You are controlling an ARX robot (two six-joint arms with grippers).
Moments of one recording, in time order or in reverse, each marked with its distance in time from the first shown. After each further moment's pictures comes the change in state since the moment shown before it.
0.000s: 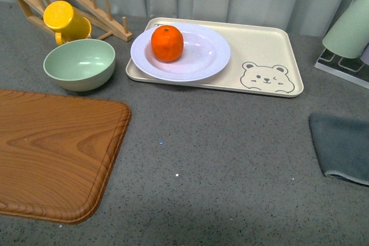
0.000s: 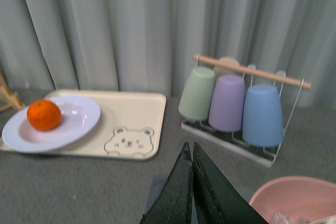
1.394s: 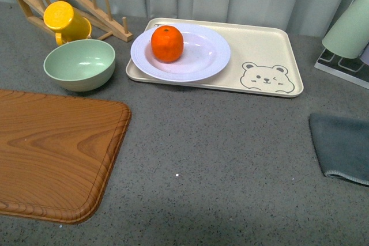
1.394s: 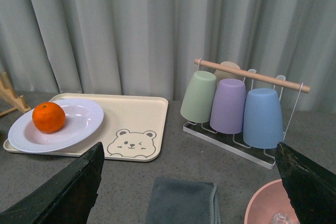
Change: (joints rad) left arm 0.000 0.000 0.000 0.000 0.000 0.000; right arm 0.000 -0.077 0.000 -0.053 -0.002 0.002
